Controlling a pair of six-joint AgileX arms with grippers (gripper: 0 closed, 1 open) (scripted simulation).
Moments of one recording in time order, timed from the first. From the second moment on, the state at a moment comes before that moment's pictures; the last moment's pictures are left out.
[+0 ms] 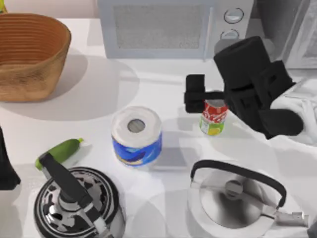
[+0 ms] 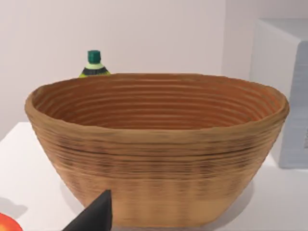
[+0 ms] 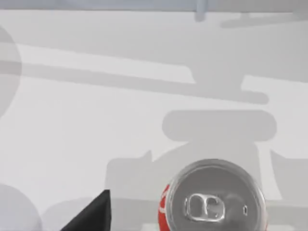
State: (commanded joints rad) left arm 0.00 0.00 0.00 0.00 0.00 0.00; right arm 0.68 1.64 0.99 -0.13 0.45 0.47
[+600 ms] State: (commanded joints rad) left arm 0.00 0.00 0.00 0.00 0.00 0.00; right arm 0.71 1.82 1.00 -0.12 0.49 0.57
